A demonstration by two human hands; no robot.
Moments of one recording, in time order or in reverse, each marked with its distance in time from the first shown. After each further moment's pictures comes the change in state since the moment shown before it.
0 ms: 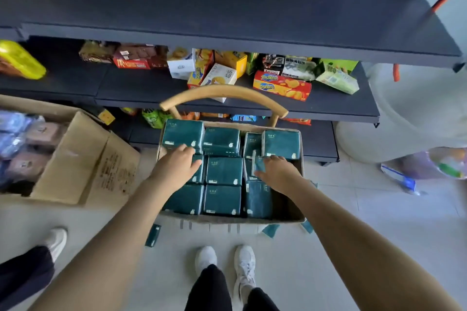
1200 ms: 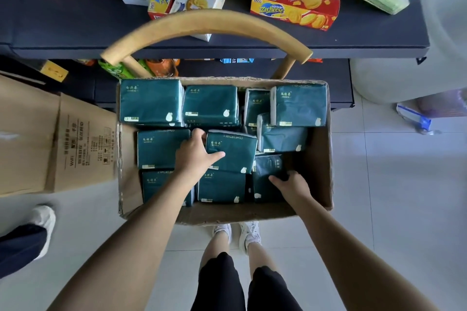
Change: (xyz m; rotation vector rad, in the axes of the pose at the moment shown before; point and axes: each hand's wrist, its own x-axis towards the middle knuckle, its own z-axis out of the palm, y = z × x) left_hand 0.090 0.012 0.147 -0.383 -0.140 -0.284; right_hand 0.057 0.044 0.153 0.755 -0.082 0.602
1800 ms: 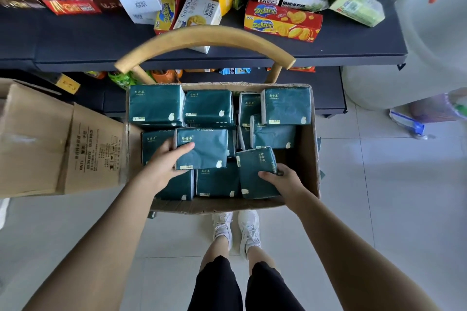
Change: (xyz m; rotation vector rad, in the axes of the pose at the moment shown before) left_hand -0.045 -0.019 -0.057 -1.004 -0.205 -0.293; right_hand -0.036 -0.004 -0.013 0.627 -0.167 -0.075
